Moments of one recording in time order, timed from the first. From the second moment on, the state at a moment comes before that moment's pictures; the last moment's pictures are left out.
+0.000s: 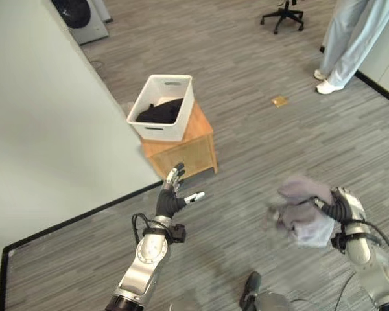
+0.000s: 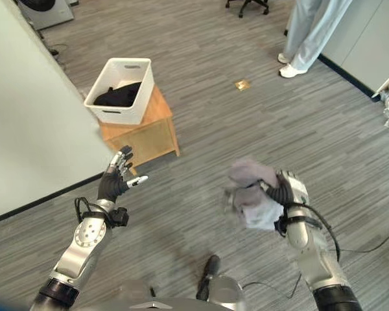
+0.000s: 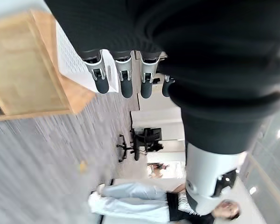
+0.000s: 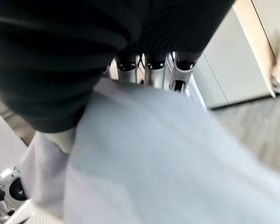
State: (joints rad) left arm 0.04 0.34 -0.25 -0.03 -0.27 -0.20 0.23; right arm 0.03 -0.62 0.08 0.05 -0.43 -0.03 -0.28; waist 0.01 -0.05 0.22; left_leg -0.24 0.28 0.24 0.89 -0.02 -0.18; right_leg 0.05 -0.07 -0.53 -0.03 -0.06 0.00
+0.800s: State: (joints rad) left arm 0.07 0.44 -0.17 0.06 -0.31 -0.18 0.21; right arm -0.24 -0.99 0.03 0.11 -0.37 -0.01 -0.32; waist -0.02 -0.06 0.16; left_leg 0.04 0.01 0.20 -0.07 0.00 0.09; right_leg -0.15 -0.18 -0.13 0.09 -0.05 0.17
